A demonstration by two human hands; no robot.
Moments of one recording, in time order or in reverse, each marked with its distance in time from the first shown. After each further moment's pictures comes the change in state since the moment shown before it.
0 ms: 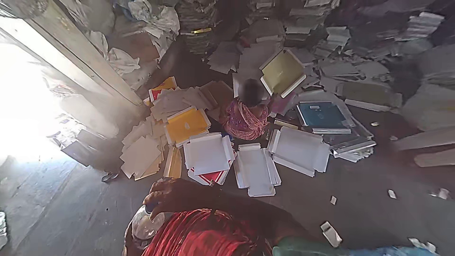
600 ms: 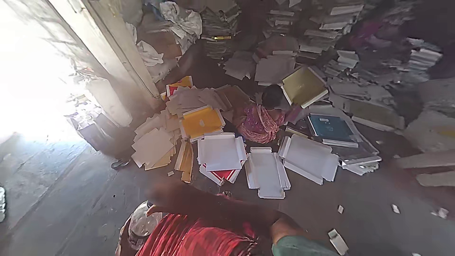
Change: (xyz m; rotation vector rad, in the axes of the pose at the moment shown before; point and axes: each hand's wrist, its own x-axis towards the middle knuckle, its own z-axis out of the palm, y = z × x) left_hand 0.067 -0.208 -0.166 0.122 0.050 0.225; right_hand 0.111 -0.038 0.189 0.105 -0.083 0.325
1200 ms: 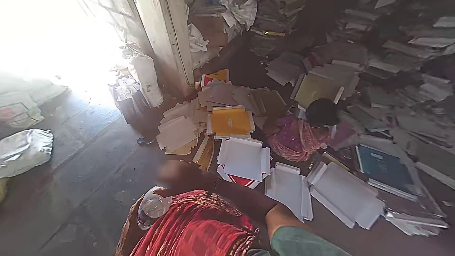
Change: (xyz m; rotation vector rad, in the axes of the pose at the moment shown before) left_hand 0.062 -0.030 -0.060 0.033 0.010 -0.172; right_hand 0.155 0.061 0.055 0.027 -0.075 -0.458
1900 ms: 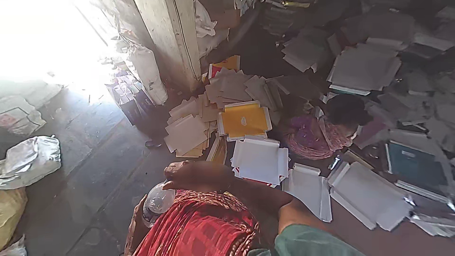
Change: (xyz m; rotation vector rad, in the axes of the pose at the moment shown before) left_hand 0.201 -0.003 -0.046 0.124 -0.046 -0.100; right_hand 0.120 0.165 -0.031 0.177 -0.255 0.365
